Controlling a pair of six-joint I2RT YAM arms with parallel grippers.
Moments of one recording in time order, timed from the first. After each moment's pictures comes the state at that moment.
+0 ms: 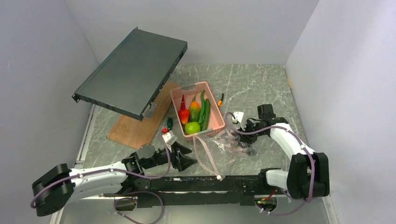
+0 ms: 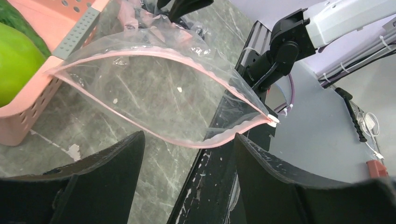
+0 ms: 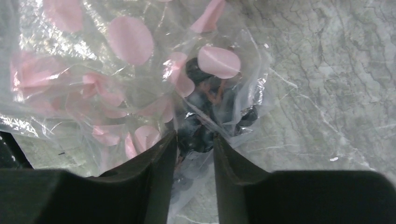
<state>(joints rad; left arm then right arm) -1.04 0.82 0.10 0.65 0.18 -0.50 0.07 1.21 0.66 -0.67 -0.59 -1.01</state>
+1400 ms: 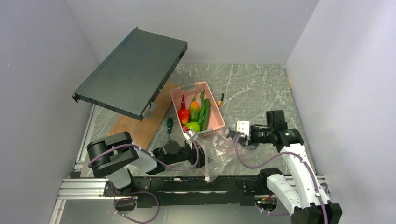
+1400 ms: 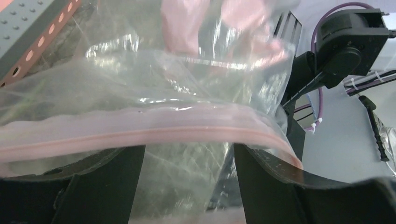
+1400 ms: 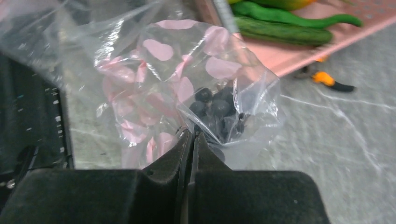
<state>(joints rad) -1.11 1.59 0.29 1.11 0.13 -0.58 0.07 0.82 0.75 -0.92 -0.84 -1.20</state>
